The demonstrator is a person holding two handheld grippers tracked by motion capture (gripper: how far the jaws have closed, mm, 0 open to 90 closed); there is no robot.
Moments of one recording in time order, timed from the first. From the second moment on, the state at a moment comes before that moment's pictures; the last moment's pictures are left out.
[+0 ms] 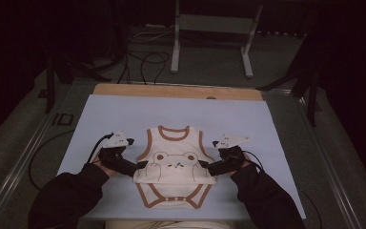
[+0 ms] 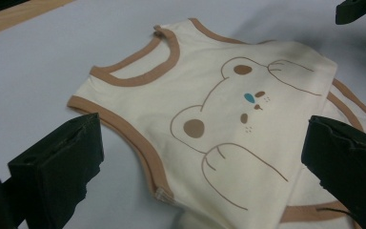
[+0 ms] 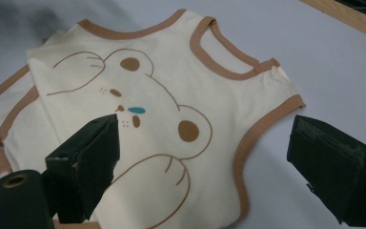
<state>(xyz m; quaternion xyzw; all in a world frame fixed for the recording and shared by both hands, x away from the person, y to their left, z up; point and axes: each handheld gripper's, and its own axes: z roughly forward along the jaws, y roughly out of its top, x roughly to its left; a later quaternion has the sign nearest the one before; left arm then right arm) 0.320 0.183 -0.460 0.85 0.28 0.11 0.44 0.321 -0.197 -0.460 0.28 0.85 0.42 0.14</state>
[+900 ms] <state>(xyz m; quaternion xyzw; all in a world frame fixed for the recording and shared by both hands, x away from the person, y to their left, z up) 0.363 0.181 -0.463 0.86 0.27 0.11 0.42 0.374 -0.187 -0.452 0.28 0.86 0.41 0.15</state>
